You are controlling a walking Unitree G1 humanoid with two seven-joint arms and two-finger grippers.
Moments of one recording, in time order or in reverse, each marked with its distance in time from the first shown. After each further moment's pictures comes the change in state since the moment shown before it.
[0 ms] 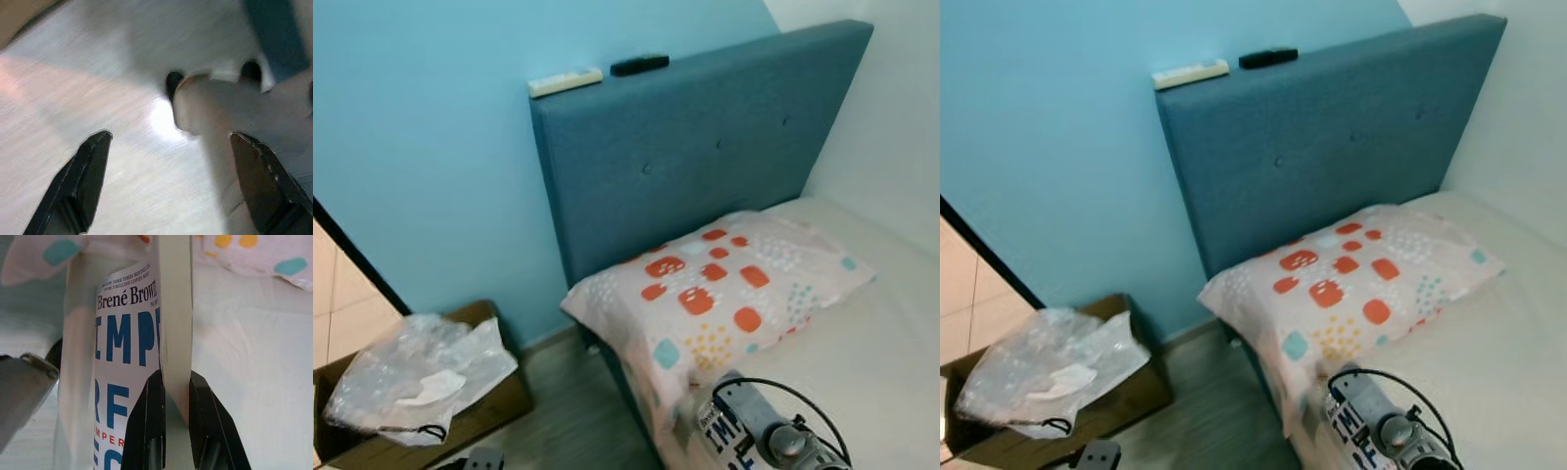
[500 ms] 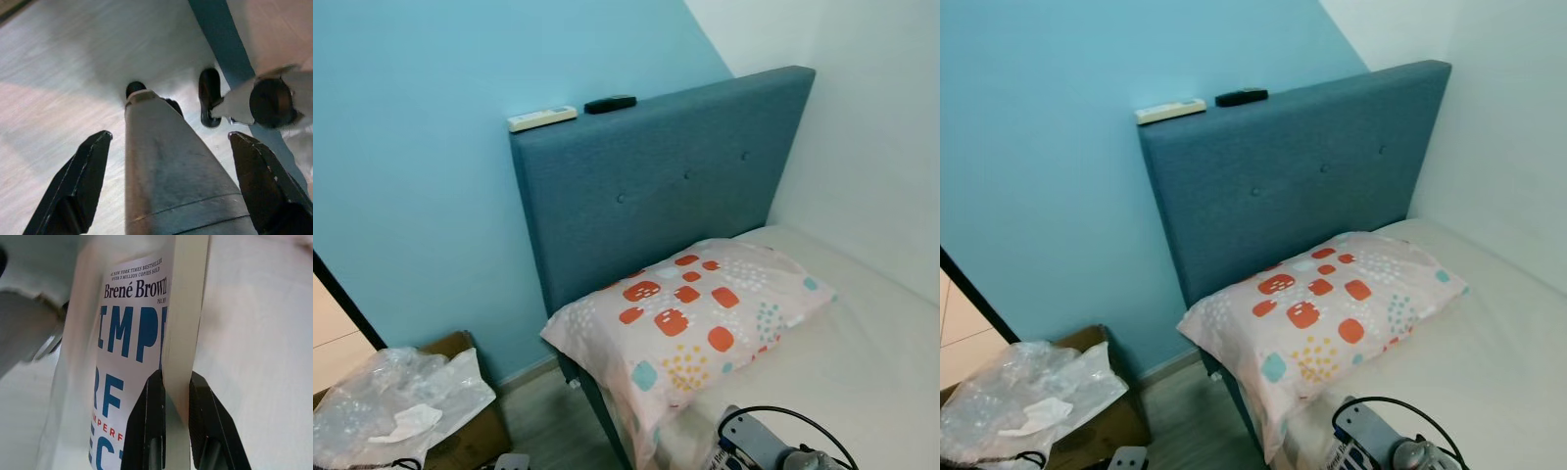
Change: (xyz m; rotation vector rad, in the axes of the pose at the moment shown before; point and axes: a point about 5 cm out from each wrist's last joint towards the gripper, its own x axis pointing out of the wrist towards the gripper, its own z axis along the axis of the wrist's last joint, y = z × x) left arm 0.017 -0.045 0.020 -0.049 0.013 -0.063; right arm -0.006 0.006 -0.029 -0.105 0.097 0.180
